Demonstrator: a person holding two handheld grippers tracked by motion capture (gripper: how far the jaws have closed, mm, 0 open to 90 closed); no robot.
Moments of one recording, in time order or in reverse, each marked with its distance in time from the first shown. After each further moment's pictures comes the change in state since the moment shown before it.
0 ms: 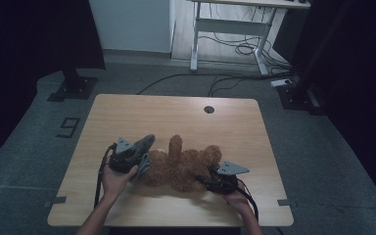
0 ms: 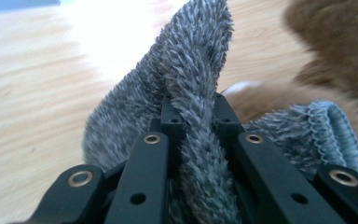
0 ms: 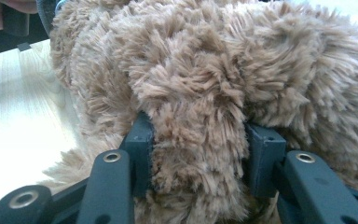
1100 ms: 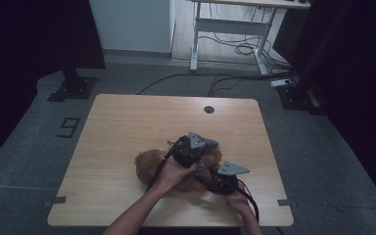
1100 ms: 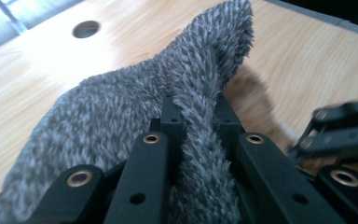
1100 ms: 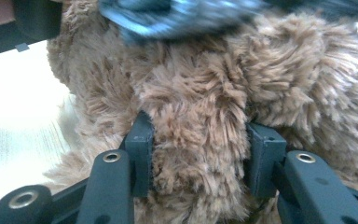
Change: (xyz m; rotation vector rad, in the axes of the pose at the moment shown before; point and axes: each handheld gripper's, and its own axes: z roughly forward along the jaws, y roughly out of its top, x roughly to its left) left arm -0.152 0.076 0.069 0.068 -0.145 0.319; right arm 0.001 -0.001 -0.001 0.000 -0.007 0.011
